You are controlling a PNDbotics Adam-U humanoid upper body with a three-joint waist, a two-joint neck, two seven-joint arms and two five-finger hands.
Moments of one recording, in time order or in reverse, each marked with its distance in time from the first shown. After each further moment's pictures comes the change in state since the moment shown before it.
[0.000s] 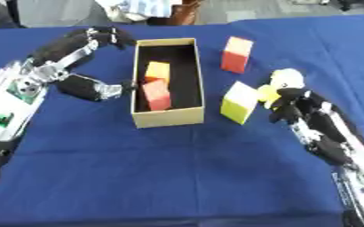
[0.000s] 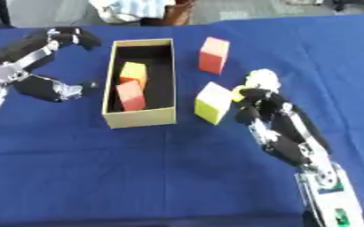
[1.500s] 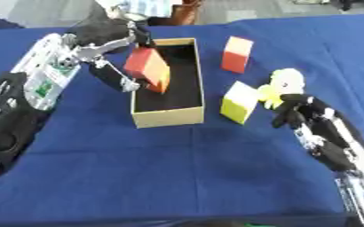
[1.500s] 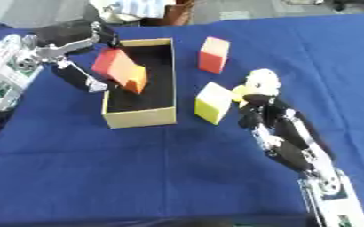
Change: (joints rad) left arm -0.301 -0.061 -0.161 0.302 -0.268 -0.069 -0.160; right arm 0.055 0.030 0.006 -0.005 0.000 0.011 0.007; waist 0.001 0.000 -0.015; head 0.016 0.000
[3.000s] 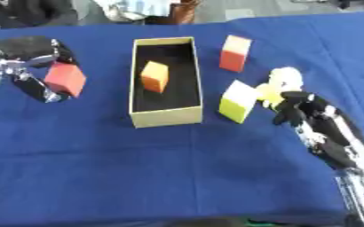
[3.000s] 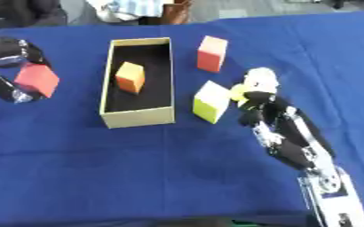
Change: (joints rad) left arm 0.138 0.256 0.153 -0.045 -0.051 -0.035 0.002; right arm -0.005 -0.002 -0.006 -0.001 0.000 0.002 -0.006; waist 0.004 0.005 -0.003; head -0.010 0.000
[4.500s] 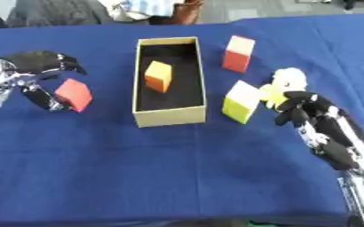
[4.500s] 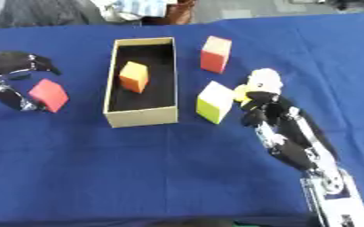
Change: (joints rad) left arm -0.037 -0.058 -0.083 0.314 -0.202 -0.075 0.089; right arm 0.001 0.000 0.000 -0.006 0.000 -0.002 -0.002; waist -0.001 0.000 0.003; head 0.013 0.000
